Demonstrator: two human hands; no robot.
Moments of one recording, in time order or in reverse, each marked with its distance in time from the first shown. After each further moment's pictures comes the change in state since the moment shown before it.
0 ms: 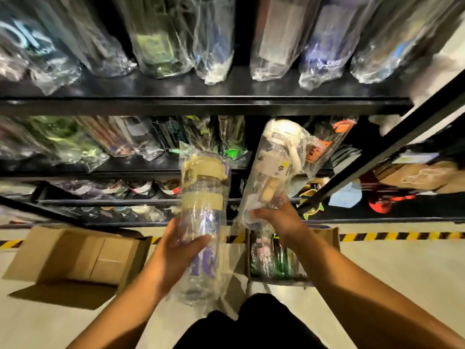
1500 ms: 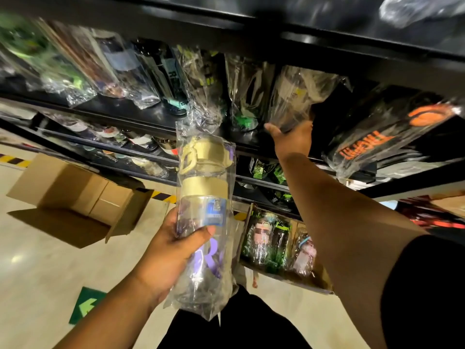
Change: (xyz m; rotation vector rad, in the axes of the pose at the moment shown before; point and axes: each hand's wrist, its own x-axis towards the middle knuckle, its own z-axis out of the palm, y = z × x) left_hand 0.039 -0.032 0.079 -0.251 0.244 -0.216; right_hand 0.229 -0.010 -0.014 -0.534 0.381 -0.287
